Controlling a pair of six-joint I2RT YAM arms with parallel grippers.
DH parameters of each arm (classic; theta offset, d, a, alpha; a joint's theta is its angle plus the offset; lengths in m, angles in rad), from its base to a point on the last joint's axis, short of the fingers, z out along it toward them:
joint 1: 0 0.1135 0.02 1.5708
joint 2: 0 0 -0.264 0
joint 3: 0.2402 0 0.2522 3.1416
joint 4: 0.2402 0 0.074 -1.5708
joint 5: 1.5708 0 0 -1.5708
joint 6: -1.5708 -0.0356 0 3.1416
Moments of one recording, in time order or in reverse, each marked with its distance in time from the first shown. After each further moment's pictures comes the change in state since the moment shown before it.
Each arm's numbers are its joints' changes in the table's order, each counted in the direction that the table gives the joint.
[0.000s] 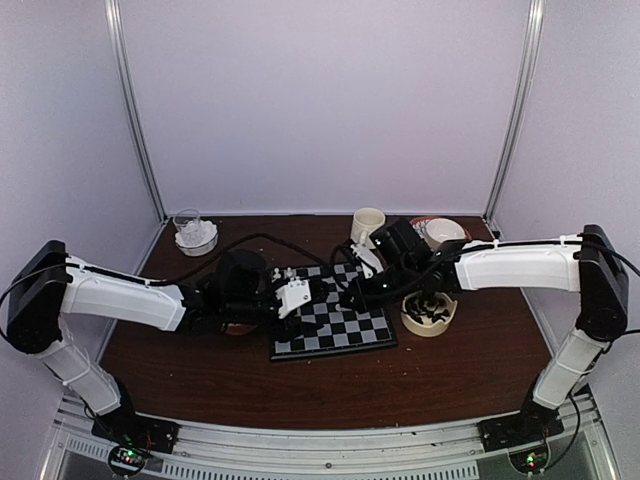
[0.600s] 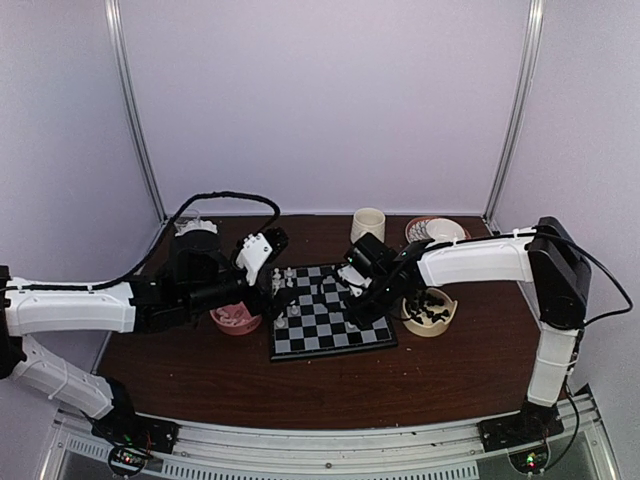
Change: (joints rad) left arm 0.006 0.302 -0.053 0.038 -0.254 0.273; right arm 0.019 -0.230 0.173 0.267 0.201 0.179
